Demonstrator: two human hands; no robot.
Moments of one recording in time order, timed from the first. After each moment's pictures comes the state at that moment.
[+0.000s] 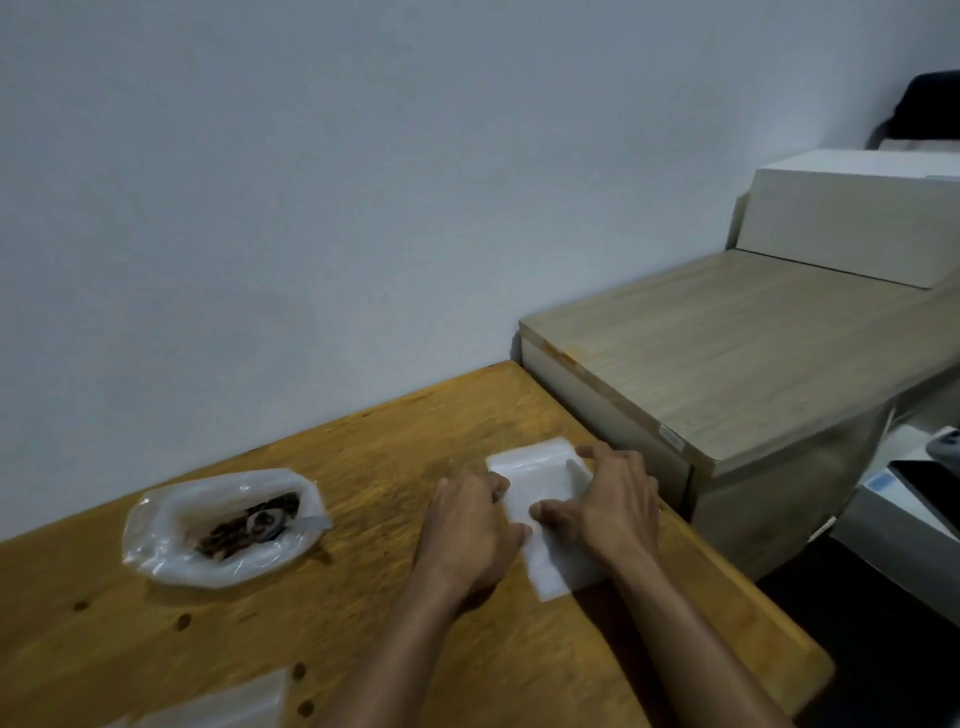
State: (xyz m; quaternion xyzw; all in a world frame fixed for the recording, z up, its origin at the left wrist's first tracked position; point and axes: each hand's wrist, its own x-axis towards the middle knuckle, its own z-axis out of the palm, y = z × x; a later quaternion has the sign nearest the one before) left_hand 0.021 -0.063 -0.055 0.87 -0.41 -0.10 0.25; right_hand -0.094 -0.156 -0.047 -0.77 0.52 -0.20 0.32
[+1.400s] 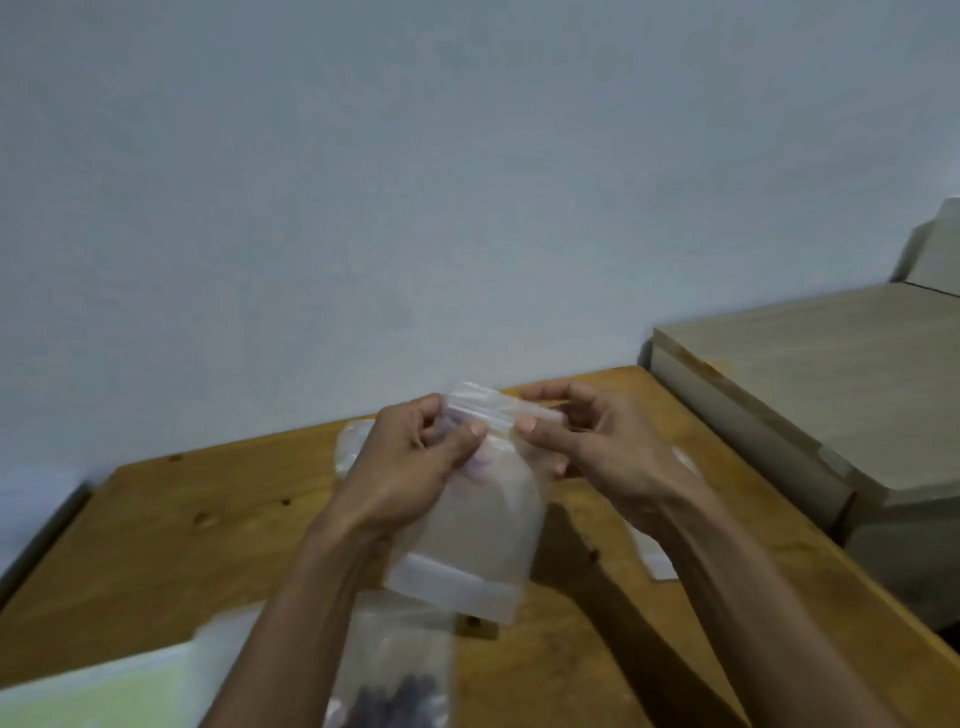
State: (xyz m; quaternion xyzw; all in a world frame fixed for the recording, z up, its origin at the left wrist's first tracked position) left_hand 0.084 0.110 0.051 0.73 -0.31 -0.15 0.59; right_hand -0.024 -0.049 0.046 -0.69 0.15 -0.22 0.67
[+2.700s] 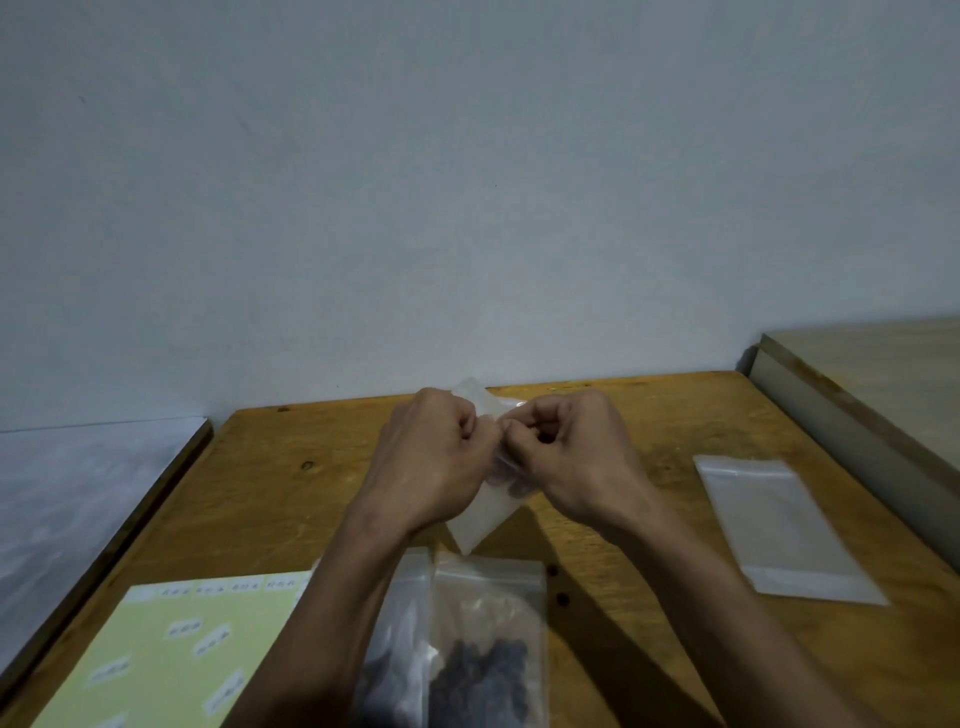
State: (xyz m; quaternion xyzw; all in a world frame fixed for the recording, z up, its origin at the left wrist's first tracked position) left_hand 0.090 0.178 0.071 0.87 -0.28 0.04 0.39; right_hand 0.028 0.043 0.049 -0.83 0.12 -0.22 0.50
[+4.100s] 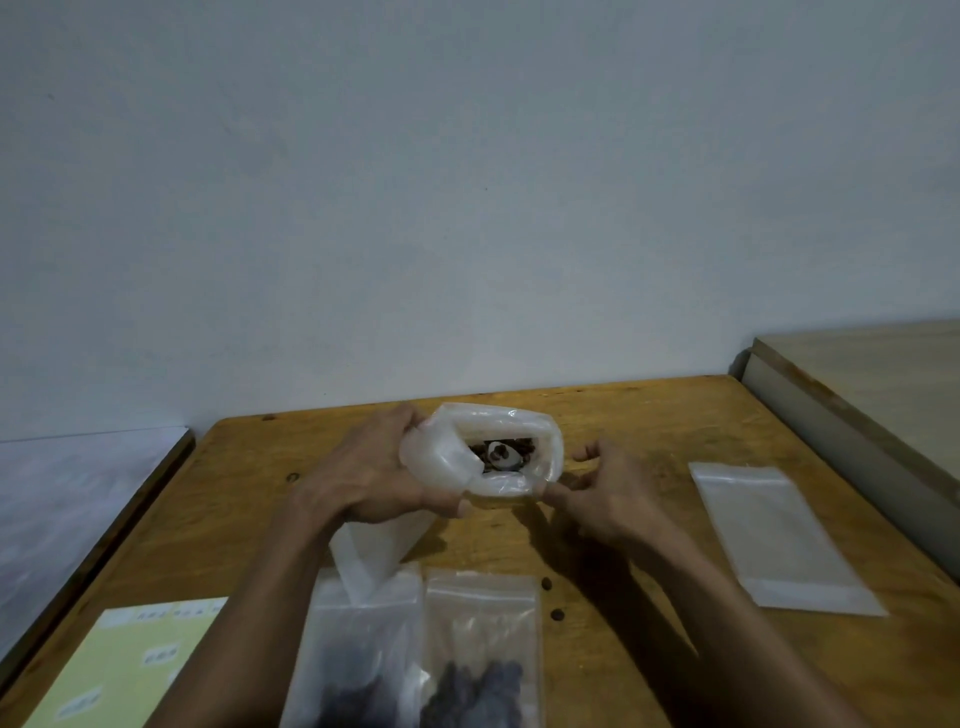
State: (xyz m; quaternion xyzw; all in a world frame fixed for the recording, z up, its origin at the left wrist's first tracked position) left_hand 0.161 0.205 0.043 0.91 -0.30 -0.12 0.25; right_hand 0.035 -0.005 -0.007 -0.82 0.31 -0.06 0.48
